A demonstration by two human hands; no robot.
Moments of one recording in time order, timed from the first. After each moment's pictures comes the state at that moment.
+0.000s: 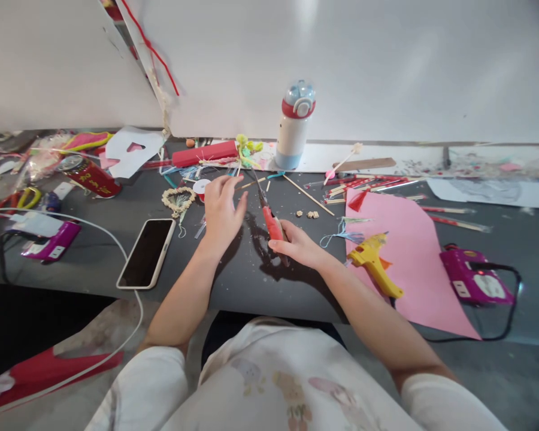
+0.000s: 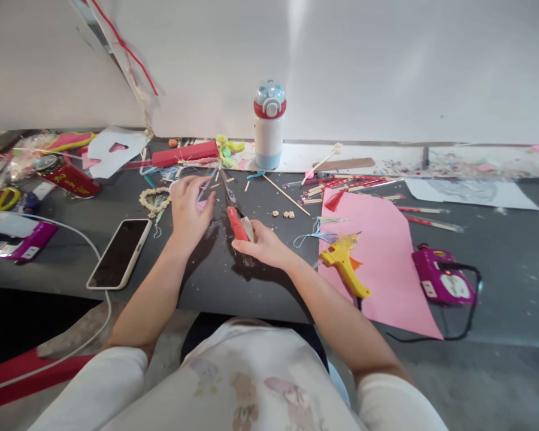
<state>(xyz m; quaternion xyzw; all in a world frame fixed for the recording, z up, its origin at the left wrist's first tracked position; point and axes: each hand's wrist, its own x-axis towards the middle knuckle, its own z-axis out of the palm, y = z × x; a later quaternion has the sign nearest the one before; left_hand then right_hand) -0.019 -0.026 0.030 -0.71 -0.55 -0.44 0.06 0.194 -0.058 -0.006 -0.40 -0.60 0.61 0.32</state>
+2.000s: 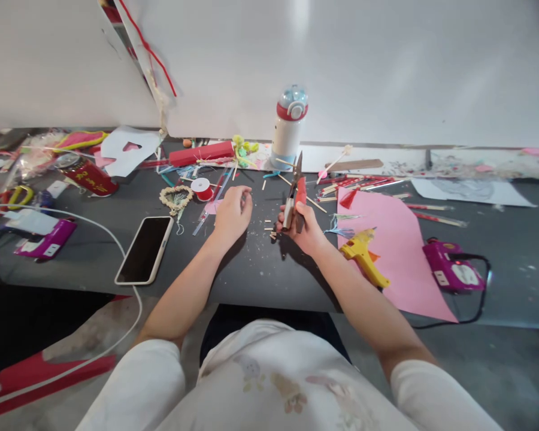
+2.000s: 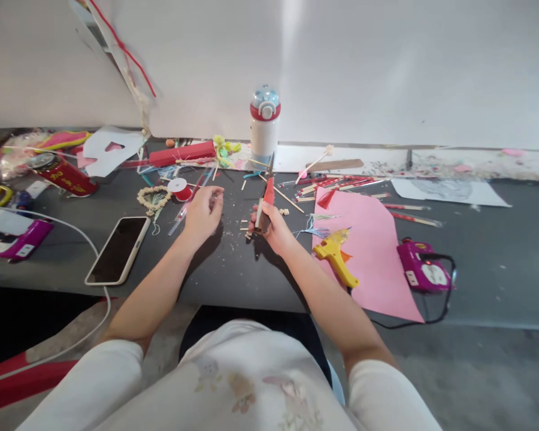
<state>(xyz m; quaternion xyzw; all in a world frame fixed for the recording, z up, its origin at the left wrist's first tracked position) 0.000 -0.025 0.012 -0.71 -0.57 -0.41 -0.08 0.194 -0.043 0.004 -0.39 -0.42 0.69 0.44</state>
